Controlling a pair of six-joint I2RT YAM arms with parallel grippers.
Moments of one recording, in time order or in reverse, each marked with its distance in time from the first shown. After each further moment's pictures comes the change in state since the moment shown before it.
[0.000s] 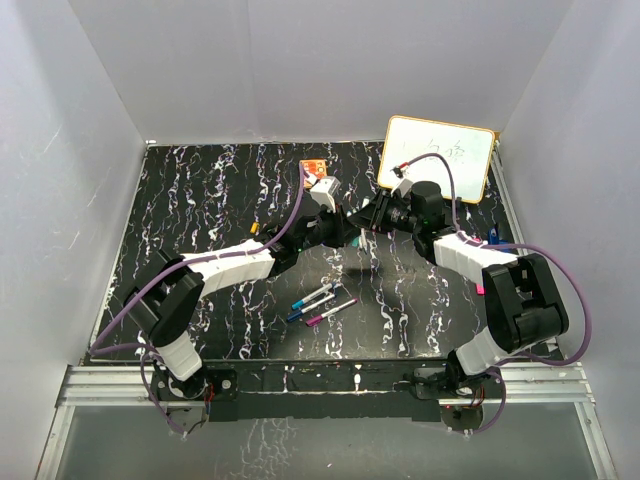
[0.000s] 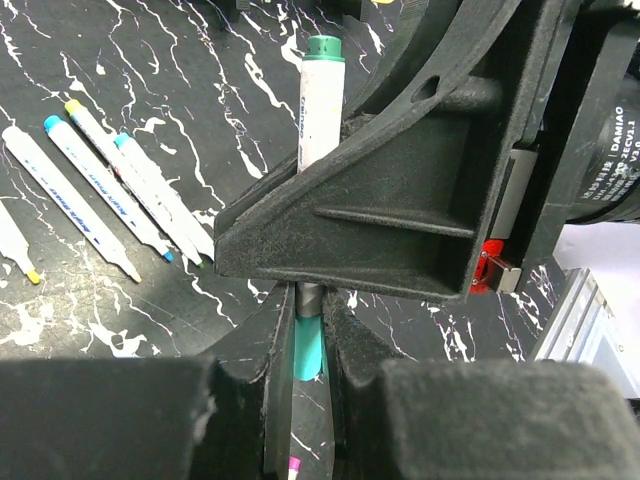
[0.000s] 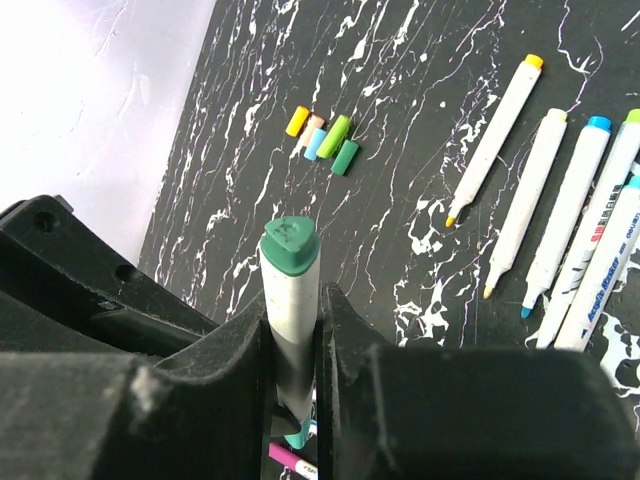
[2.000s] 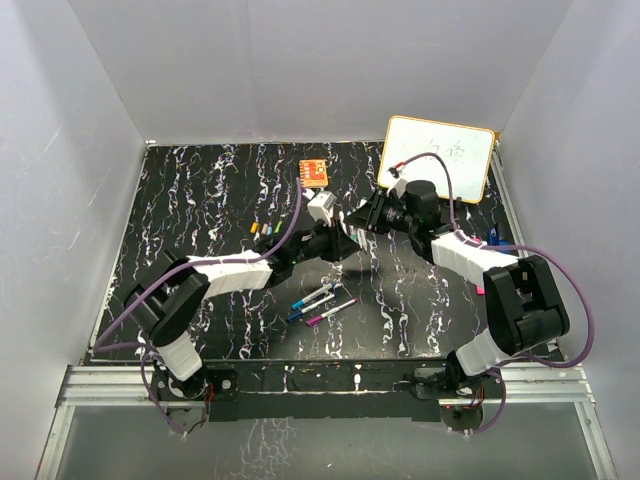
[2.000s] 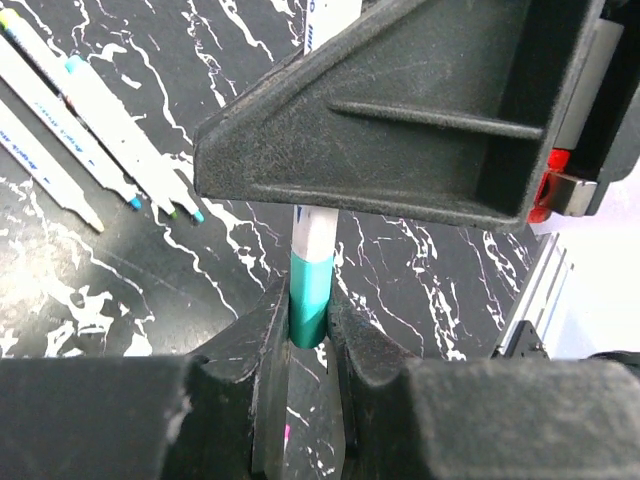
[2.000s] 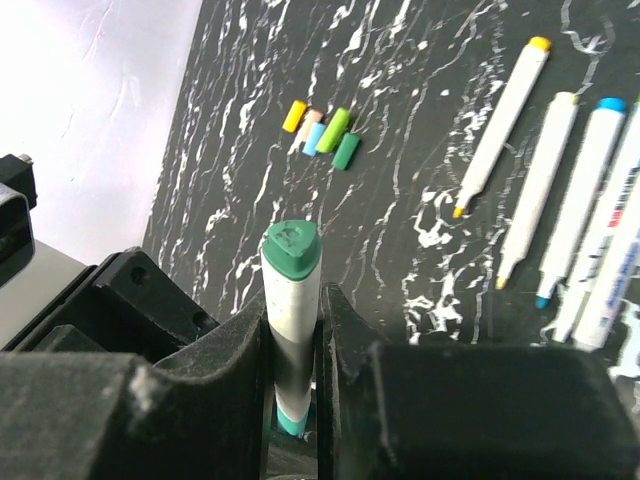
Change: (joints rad) left arm -0.001 0.019 -0.124 0.127 0.084 -0.061; right arm 0.017 -0.016 0.018 -0.058 0.064 0.011
